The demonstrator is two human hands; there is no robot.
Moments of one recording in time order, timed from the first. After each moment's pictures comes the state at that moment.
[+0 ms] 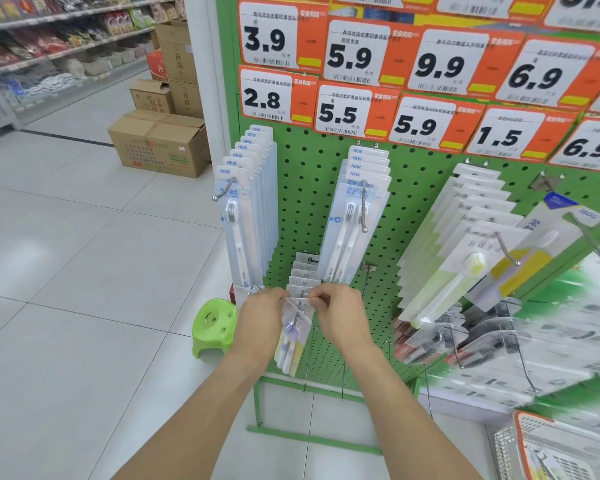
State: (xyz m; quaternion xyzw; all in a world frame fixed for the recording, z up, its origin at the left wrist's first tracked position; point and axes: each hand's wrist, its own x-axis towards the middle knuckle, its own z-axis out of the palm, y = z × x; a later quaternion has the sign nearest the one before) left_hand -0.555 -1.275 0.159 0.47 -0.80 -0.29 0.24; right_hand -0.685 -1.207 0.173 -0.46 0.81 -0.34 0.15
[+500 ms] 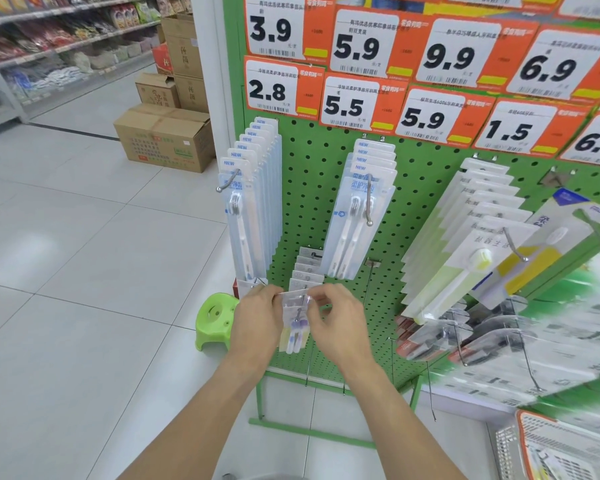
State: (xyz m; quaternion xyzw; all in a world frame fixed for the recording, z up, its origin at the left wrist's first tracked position) left_hand -0.546 -1.263 0.158 0.51 -0.76 -0.27 0.30; right_hand -0.668 -1.187 0.161 -0.48 0.76 -0.41 0.11
